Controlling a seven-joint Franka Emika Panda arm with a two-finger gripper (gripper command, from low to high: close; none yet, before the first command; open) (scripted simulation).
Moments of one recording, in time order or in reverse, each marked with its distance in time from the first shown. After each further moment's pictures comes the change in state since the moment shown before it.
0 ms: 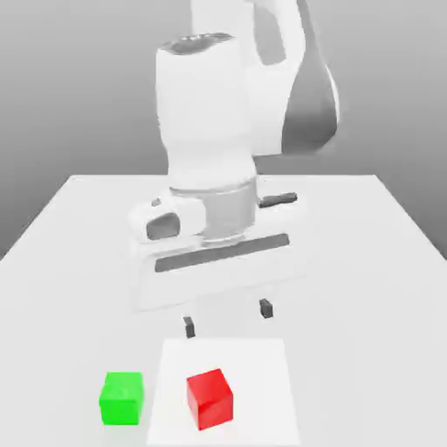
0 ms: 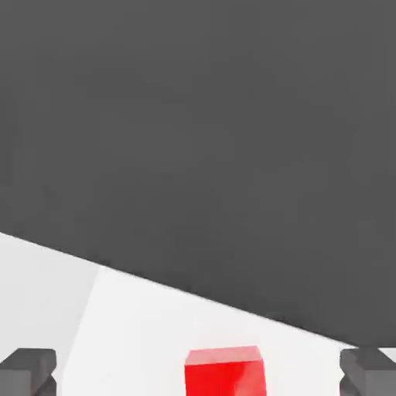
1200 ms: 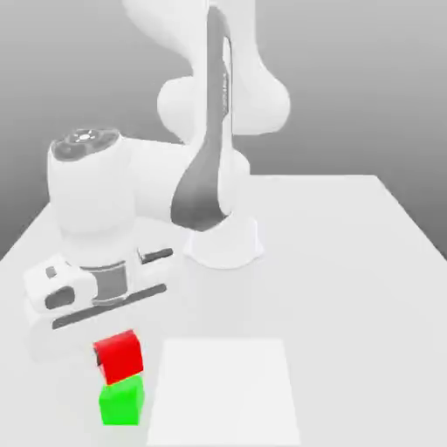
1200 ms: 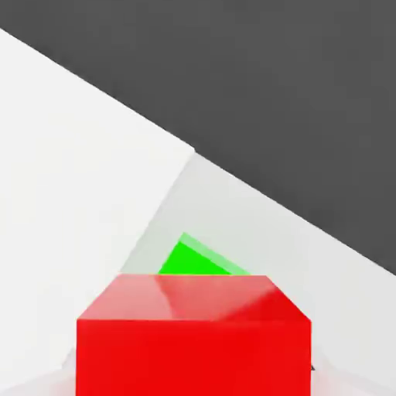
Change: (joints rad) arm -0.240 0.194 -0.040 0.003 0.000 0.106 -0.504
